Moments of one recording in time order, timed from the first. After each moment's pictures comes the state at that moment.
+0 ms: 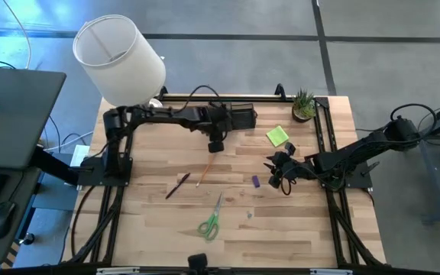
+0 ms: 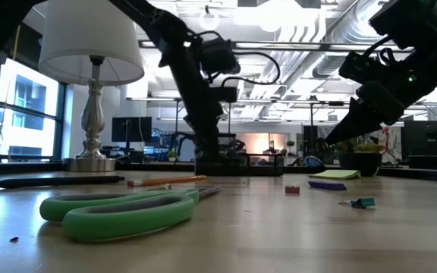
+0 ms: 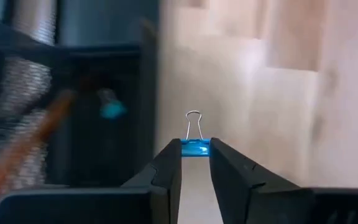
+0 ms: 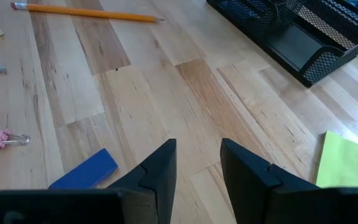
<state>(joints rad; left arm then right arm) 0.45 1.97 1.41 -0.54 -0.11 0.25 0.24 1.17 0.34 0.05 0.59 0.39</state>
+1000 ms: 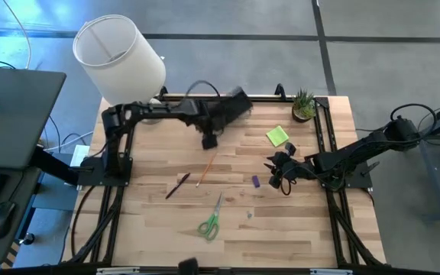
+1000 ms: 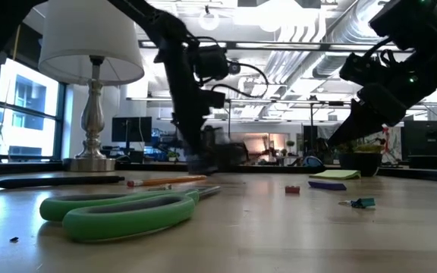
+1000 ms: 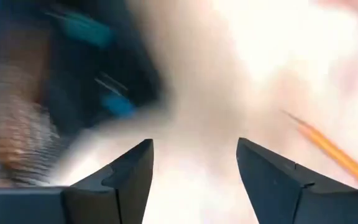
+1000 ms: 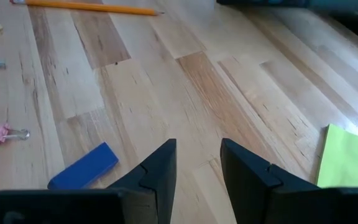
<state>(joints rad) 0.47 1.97 1.43 -0.77 -0.08 0.17 0.24 1.17 0.34 0.03 0.58 0.41</state>
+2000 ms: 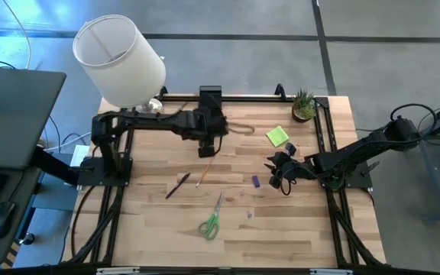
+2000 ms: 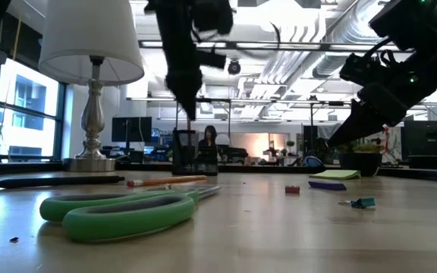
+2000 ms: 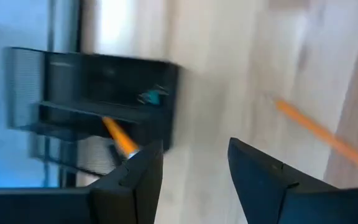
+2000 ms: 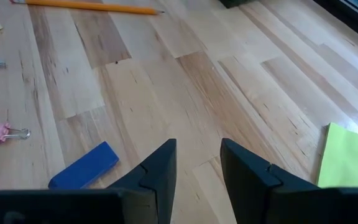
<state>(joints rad) 0.30 1.83 1.51 -0.93 -0.41 0.12 0.24 1.17 0.34 0.03 0.58 0.41</state>
